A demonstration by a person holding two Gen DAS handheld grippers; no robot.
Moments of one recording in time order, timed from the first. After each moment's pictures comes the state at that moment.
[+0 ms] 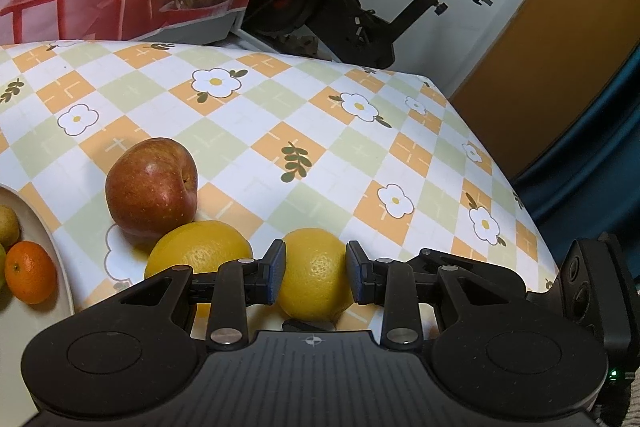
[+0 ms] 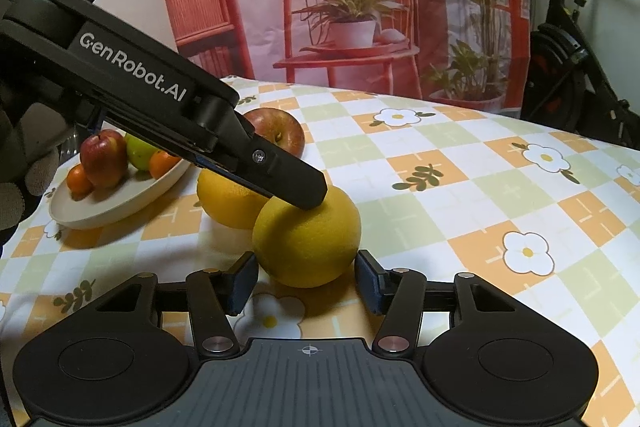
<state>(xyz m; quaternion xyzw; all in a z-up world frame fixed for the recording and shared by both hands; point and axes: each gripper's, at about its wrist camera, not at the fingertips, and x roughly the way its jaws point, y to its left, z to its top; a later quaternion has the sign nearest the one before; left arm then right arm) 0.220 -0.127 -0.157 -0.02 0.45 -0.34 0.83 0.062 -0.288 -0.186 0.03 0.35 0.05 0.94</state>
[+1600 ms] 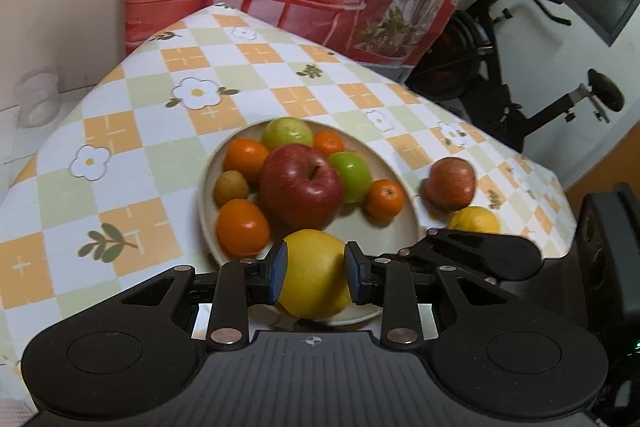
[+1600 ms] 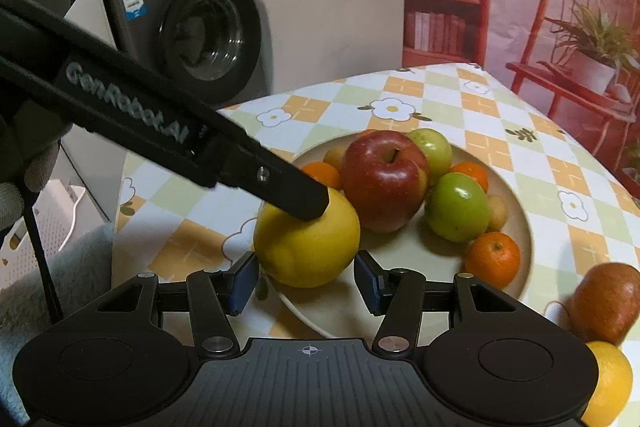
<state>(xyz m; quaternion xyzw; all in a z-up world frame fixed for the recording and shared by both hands) 0.168 0.101 -0.129 -0.11 0.43 -0.13 0.88 0.158 -0.058 -0.171 -0.10 0.42 0.29 0.86</state>
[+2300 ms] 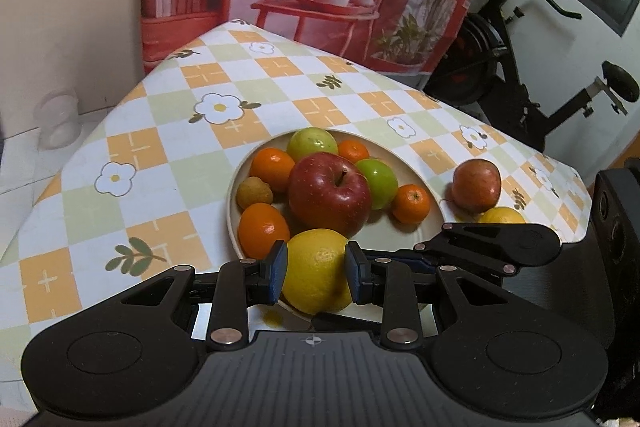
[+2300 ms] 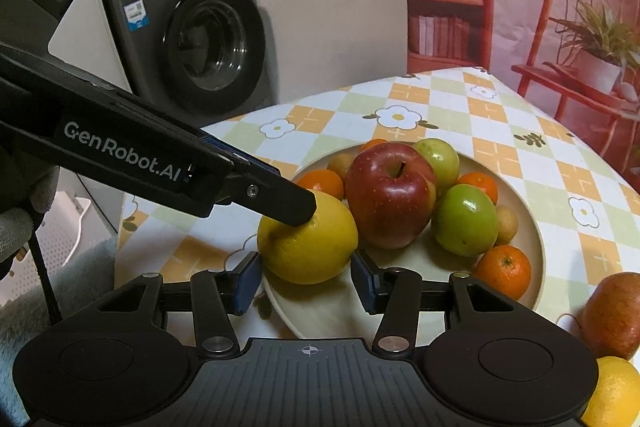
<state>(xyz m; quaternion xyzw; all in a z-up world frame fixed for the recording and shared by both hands) 0.162 0.101 -0.126 -0.08 0.41 -0.10 0.90 0.165 -0.059 -0.172 -0.08 0.41 0.30 0.86</state>
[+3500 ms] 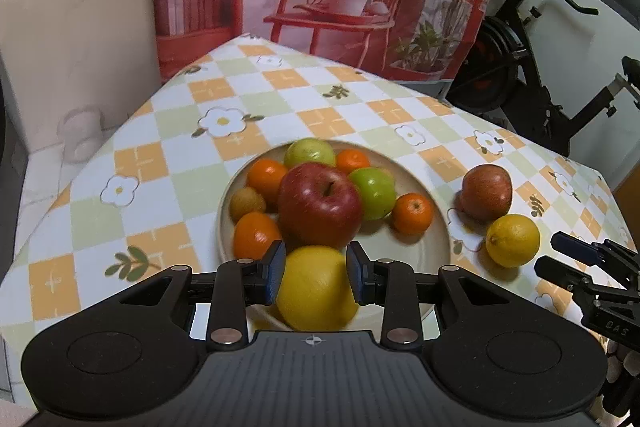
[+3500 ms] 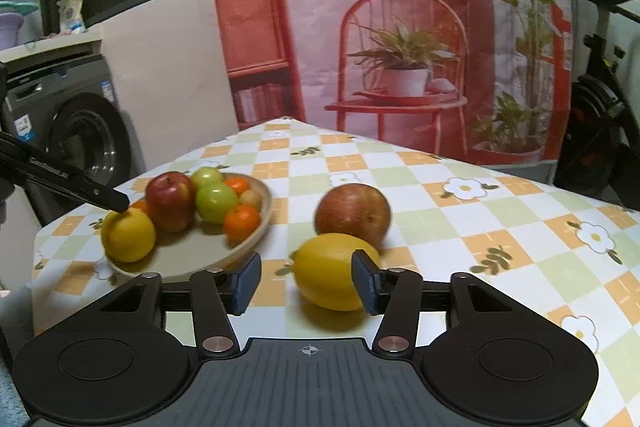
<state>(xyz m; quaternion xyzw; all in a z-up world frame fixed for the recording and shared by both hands) 0.163 0.069 -0.119 -0.05 0.40 -0.06 0.92 0.080 -0.237 -0.153 0.01 0.30 0.10 0.95</state>
